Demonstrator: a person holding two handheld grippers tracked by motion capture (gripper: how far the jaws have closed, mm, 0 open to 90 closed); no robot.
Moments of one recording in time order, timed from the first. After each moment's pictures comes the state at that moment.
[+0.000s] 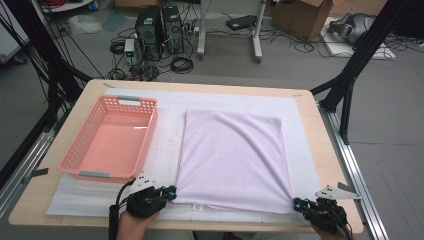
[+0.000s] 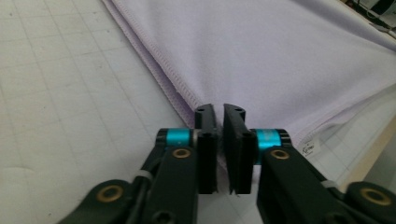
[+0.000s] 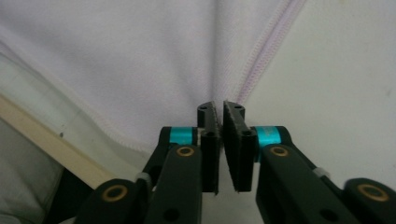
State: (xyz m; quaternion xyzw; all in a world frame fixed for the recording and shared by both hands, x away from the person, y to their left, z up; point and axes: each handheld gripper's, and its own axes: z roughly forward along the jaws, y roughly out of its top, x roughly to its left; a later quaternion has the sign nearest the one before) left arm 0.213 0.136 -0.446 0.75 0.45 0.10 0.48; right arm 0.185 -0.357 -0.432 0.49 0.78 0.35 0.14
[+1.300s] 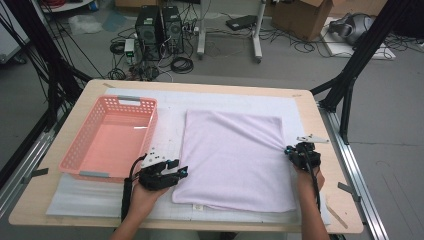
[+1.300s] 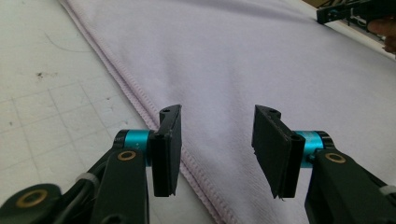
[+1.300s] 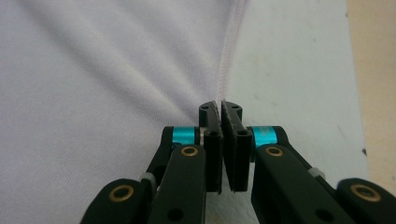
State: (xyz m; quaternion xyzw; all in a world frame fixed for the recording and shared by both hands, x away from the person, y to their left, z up) left arm 0.282 0.121 -0.447 0.75 0.41 0.12 0.51; right arm 0.345 -0.346 -0.447 0.56 0.72 0.32 0.26
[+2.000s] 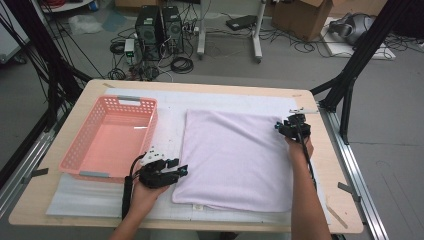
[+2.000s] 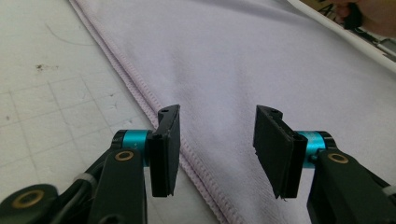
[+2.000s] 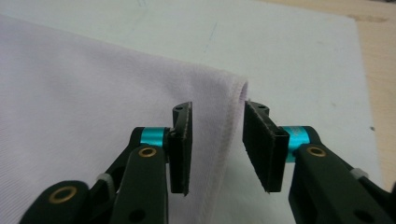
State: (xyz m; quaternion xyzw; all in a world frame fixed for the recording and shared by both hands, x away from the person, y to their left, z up) left arm 0.288 0.125 -0.451 0.74 0.42 0.10 0.52; right arm 0.447 -0.336 -0.441 0.55 0.72 0.34 0.26
